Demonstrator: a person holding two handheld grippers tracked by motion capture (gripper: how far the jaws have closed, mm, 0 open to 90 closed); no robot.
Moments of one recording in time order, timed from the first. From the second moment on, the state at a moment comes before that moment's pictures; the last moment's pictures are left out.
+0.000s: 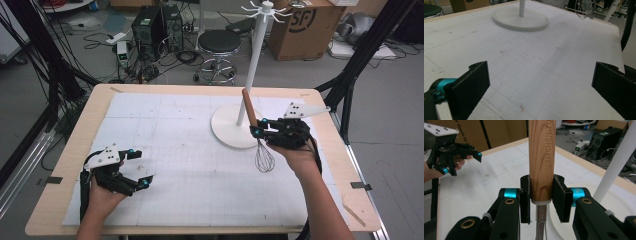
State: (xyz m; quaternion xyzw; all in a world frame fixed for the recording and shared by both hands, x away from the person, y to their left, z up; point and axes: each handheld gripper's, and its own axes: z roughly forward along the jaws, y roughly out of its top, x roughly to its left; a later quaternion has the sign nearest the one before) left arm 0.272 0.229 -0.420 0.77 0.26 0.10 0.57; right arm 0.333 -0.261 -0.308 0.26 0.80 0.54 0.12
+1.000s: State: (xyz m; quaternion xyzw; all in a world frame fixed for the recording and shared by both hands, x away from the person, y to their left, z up) left arm 0.270 0.227 -0.419 0.77 0.26 0.10 0.57; right arm 0.352 -0.302 -0.221 0.25 0.74 0.58 0.21
